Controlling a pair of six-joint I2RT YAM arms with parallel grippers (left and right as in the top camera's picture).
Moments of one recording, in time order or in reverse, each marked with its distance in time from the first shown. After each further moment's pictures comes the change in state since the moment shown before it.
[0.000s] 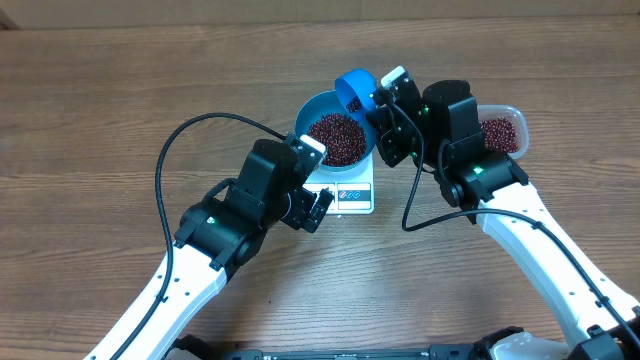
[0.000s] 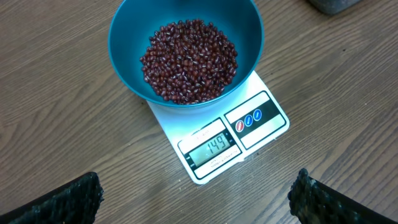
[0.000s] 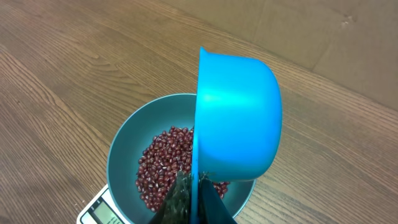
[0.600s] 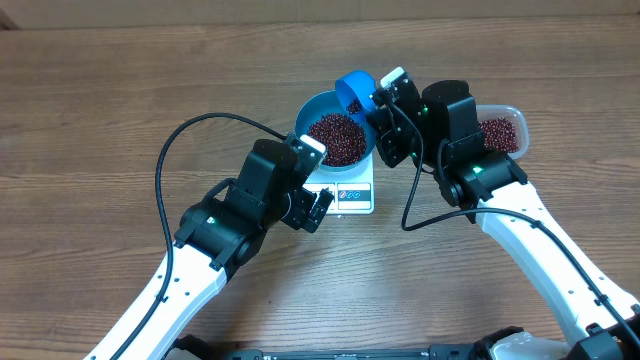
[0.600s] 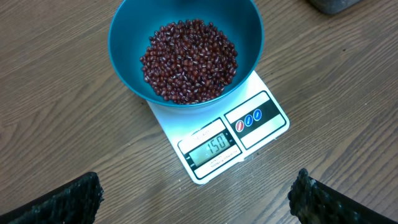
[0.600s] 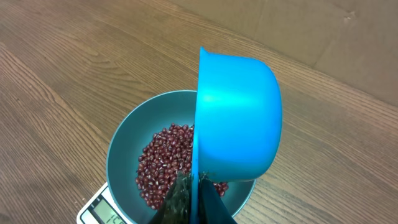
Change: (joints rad) left arm 0.000 0.000 0.000 0.000 0.000 0.000; right arm 0.000 0.005 0.000 -0.006 0.000 0.000
